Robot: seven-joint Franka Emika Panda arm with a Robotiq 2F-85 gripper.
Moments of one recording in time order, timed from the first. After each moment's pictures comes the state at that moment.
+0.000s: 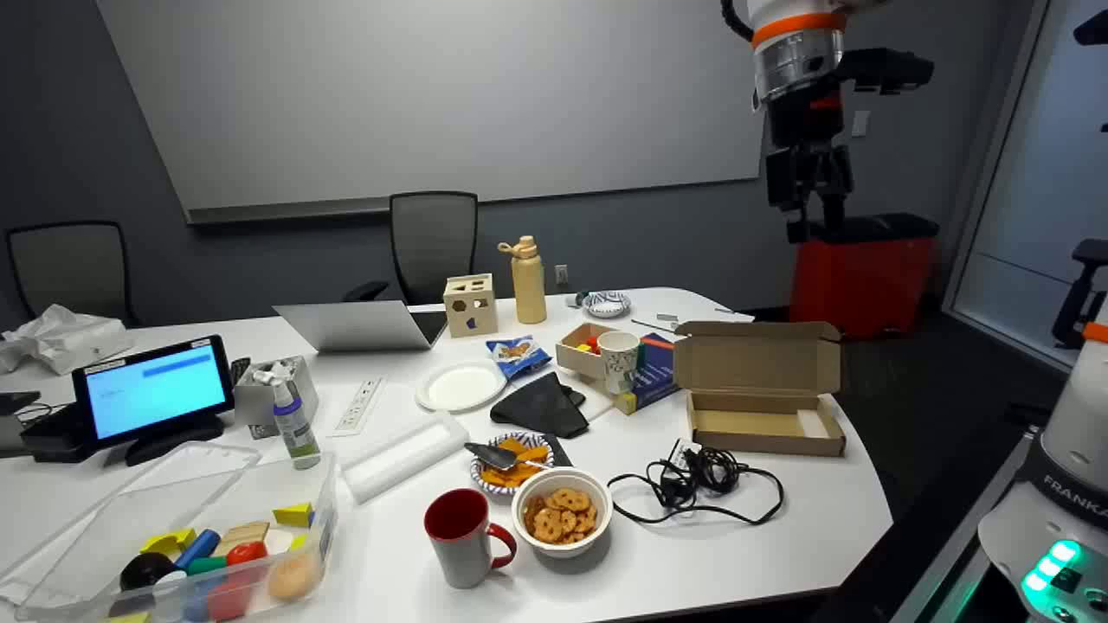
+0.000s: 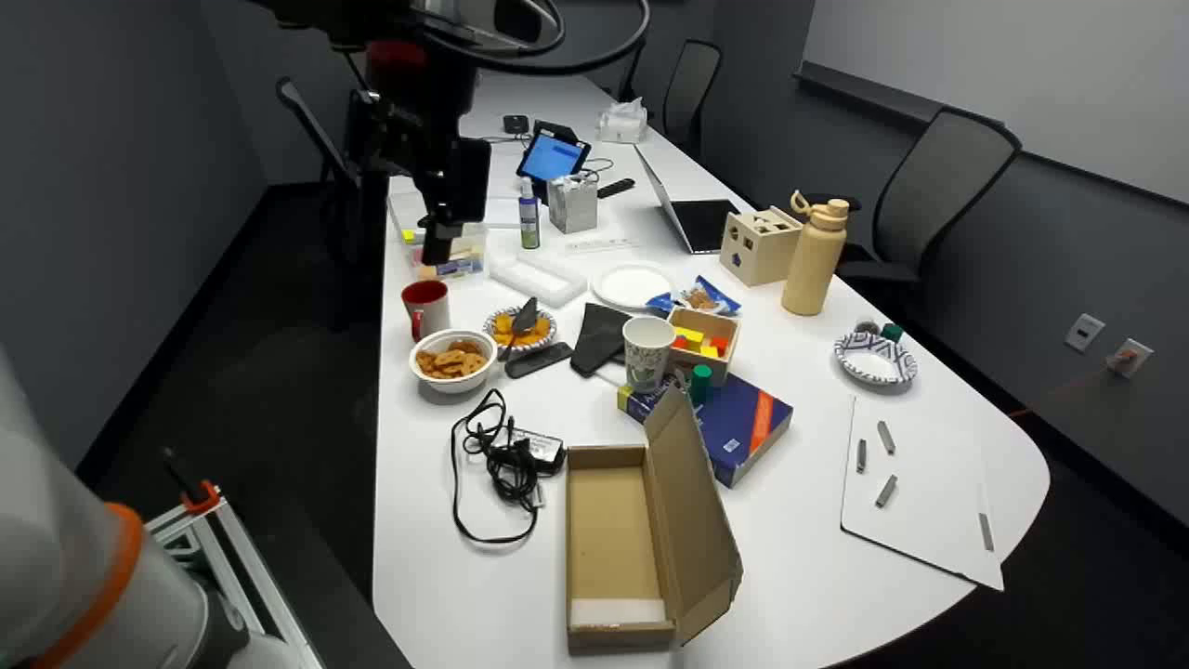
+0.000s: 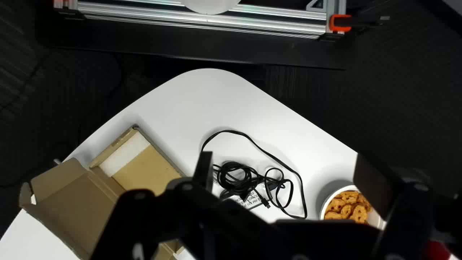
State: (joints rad) arm 0.06 -0.62 0.02 -2.50 0.10 1.59 -0.01
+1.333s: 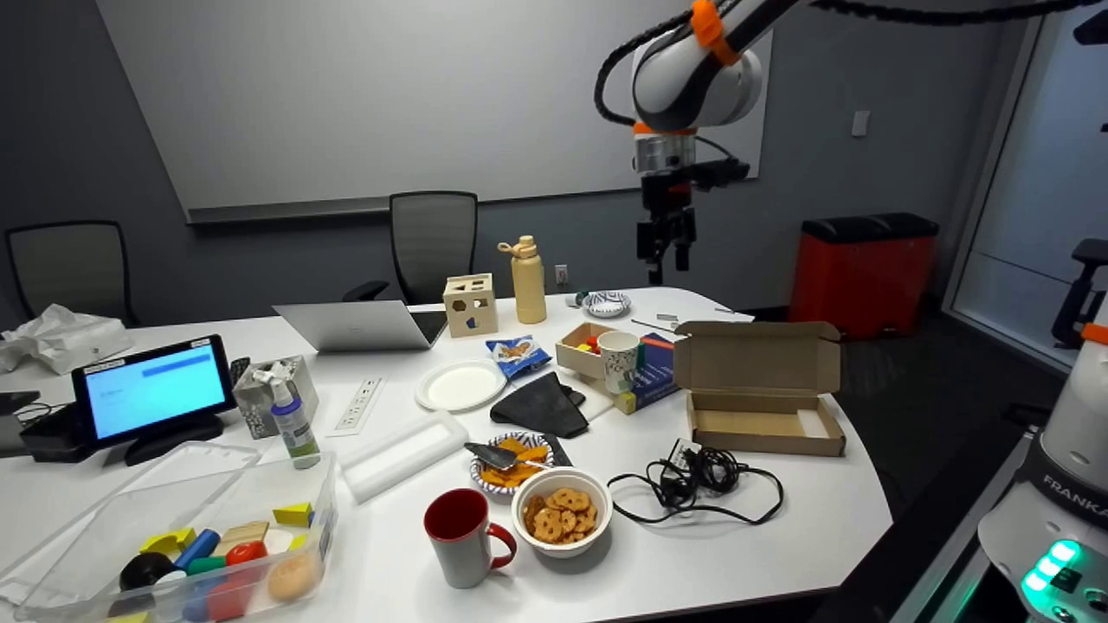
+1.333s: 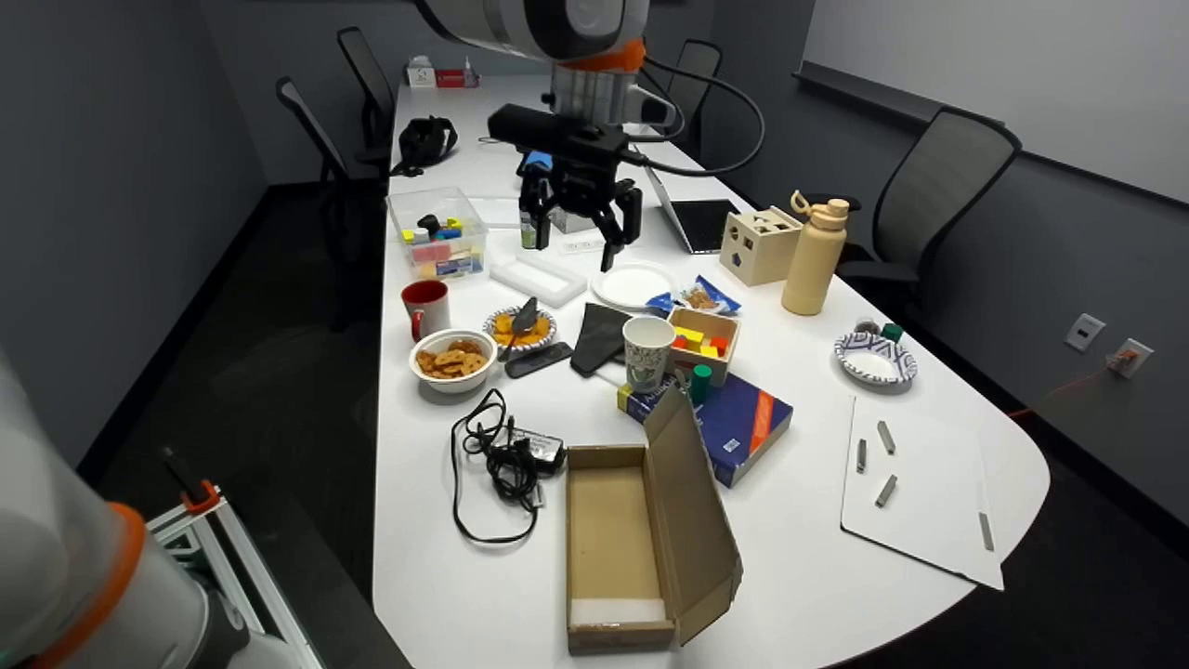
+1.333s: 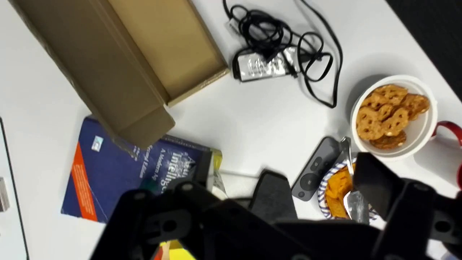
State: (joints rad) arm 0.07 0.02 0.05 -2.18 0.05 2.10 -0.21
